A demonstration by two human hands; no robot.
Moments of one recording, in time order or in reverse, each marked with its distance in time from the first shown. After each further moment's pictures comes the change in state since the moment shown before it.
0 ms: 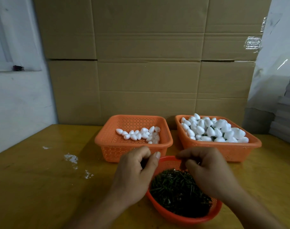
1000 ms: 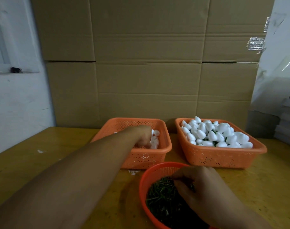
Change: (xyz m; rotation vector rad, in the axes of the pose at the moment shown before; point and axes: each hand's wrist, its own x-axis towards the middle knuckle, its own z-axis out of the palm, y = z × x) left_hand 0.174 -0.085 0.034 0.887 -0.812 -0.377; right_hand -0.008 0.001 0.002 -0.374 -0.172 -0.152
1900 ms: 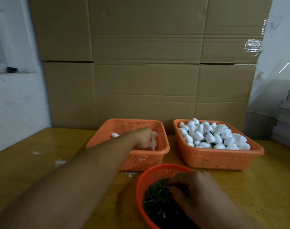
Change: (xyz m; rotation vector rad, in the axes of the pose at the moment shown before) left_hand 0.017 -0.001 0.016 -0.241 0.047 0.098; right_hand 0.003 0.005 0.007 -0.106 -0.026 -0.009
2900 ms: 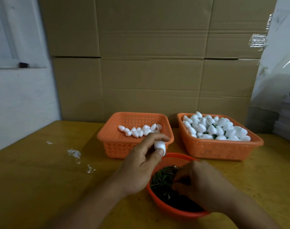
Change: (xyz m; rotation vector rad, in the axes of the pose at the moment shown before) left_hand -0.192 0.036 0.049 -0.808 0.447 0.452; right_hand -0.003 -0.003 -0.005 -0.079 -0.191 -0.014
